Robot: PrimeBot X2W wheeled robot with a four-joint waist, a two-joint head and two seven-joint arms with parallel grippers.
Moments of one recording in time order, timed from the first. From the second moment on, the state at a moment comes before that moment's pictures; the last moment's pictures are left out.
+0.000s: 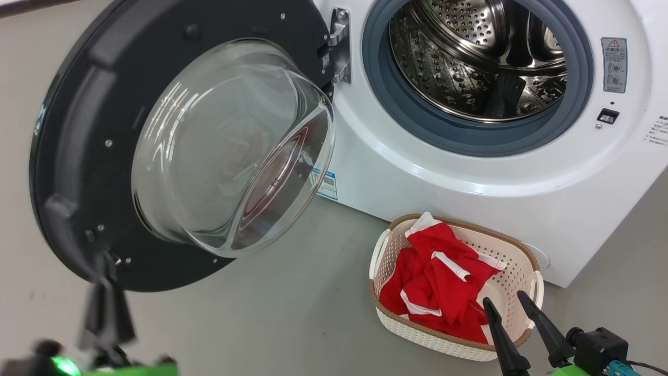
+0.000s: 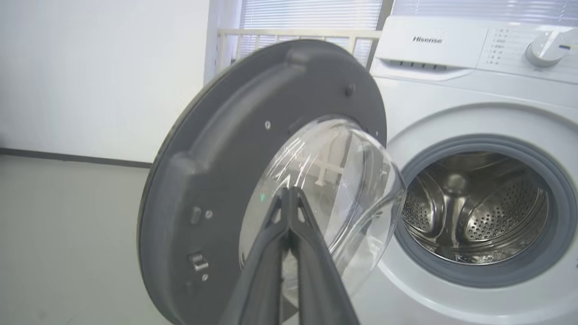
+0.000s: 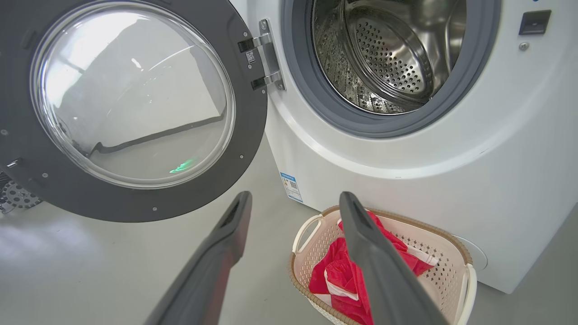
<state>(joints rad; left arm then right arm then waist) 0.04 0.04 0.04 -0.12 -0.33 0.11 -0.26 0.09 -0.12 0.13 0.23 0.43 0.12 -0.26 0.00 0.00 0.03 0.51</state>
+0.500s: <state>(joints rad) -0.49 0.09 0.35 -0.11 -0.34 -0.08 -0.26 0.10 -0.09 0.10 0.22 0.42 0.12 -0.26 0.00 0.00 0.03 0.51</state>
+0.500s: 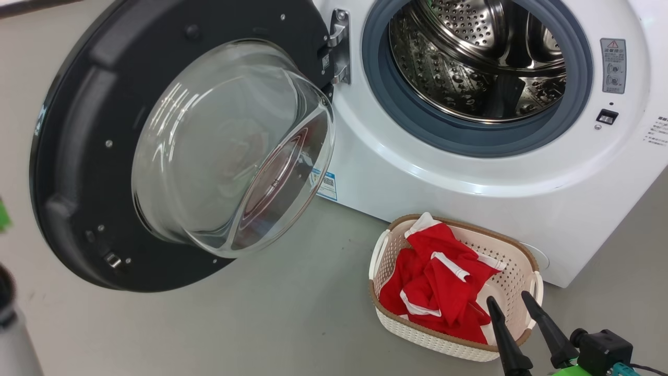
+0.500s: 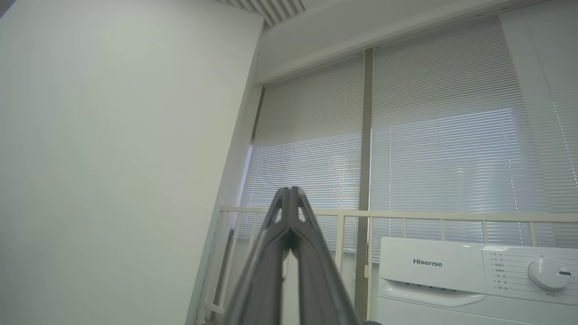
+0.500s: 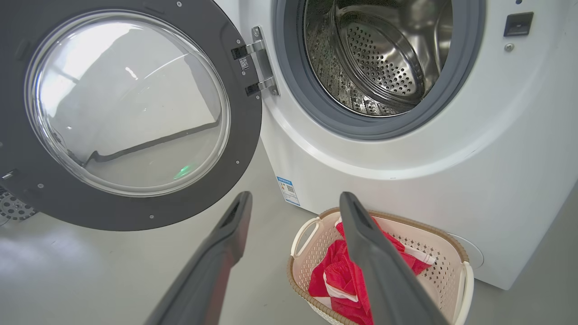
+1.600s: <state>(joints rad) -0.90 0.37 0.34 0.88 -0.79 -0.12 0.71 0.13 -0.09 0.07 0.20 0.41 0.12 -0.26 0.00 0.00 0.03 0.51</state>
